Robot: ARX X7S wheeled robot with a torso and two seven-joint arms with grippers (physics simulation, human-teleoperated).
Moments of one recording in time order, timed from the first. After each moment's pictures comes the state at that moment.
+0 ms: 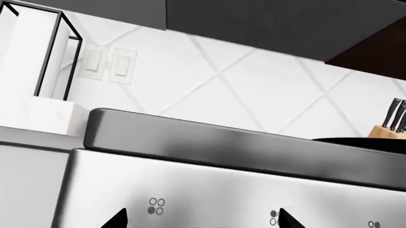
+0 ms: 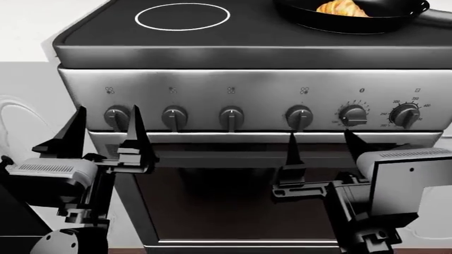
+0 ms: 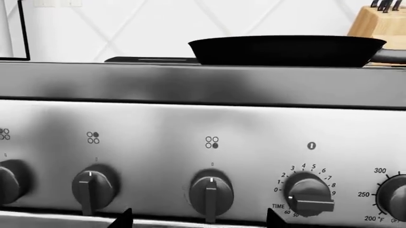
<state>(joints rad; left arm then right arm) -0.19 -0.33 0.11 0.36 -0.47 0.07 -0.13 0.60 0.90 -0.73 -0.88 1.07 0.36 1.11</state>
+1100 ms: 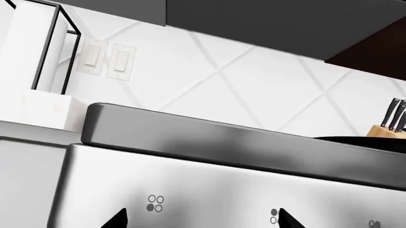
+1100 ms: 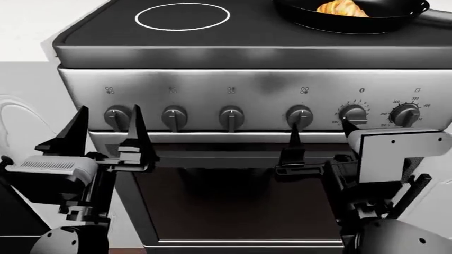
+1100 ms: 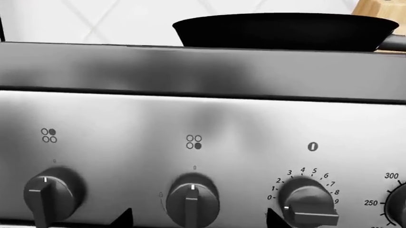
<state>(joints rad) -0.21 -0.35 0.12 0.34 -0.49 0.07 -0.14 0.65 0.87 -0.72 -0.70 1.07 0.36 1.00</state>
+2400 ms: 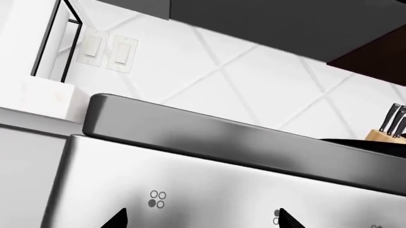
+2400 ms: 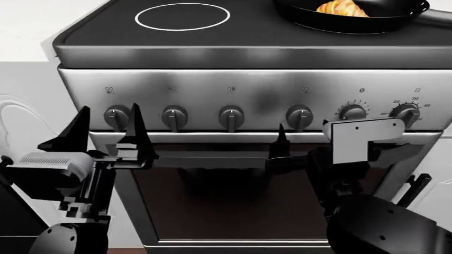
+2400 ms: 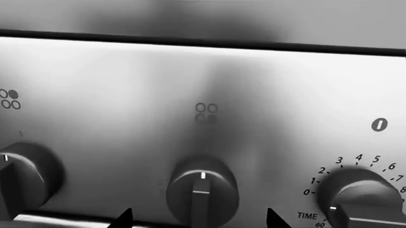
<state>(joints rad) -0.22 -0.35 0.12 0.32 -0.55 0.07 -0.14 0.70 0.77 -0.76 -0.46 1.04 0.37 0.83</state>
